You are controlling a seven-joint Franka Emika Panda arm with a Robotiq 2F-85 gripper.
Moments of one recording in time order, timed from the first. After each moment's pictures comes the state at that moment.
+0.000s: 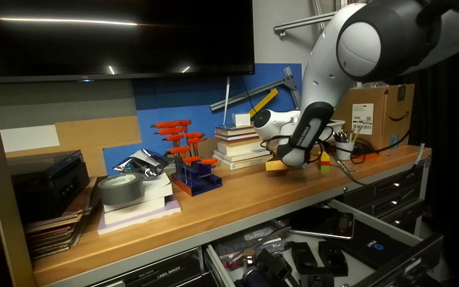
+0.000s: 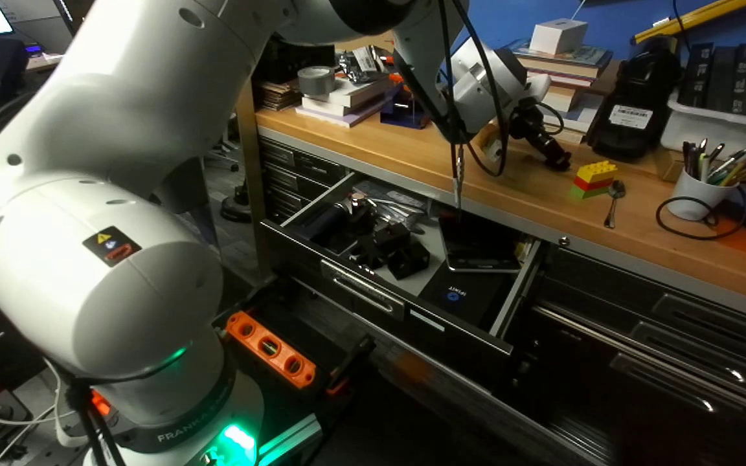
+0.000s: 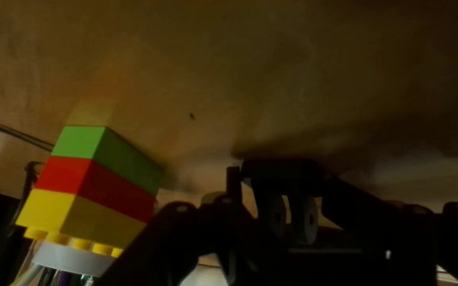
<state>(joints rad) 0.10 0.87 -0.30 -1.41 -0.94 2.51 1.49</state>
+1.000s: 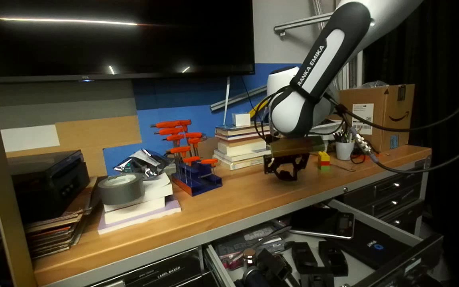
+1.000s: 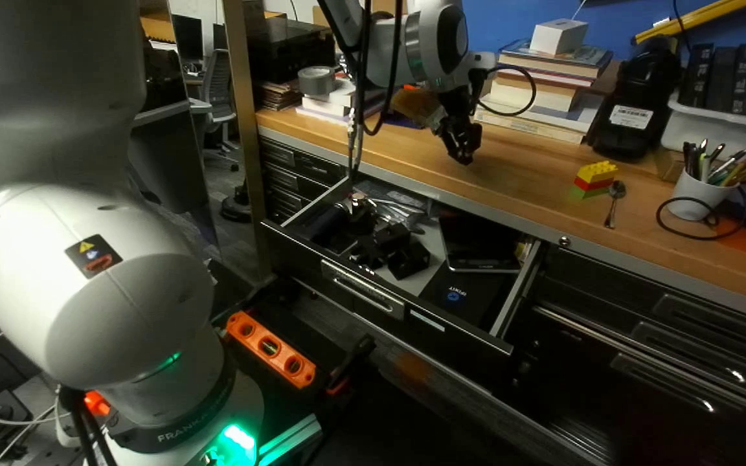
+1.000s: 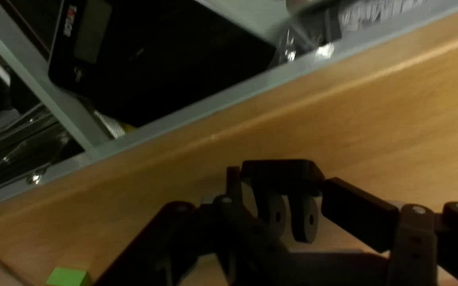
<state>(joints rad) 0.00 0.29 -0.01 -2.11 -0.38 2.61 0.69</state>
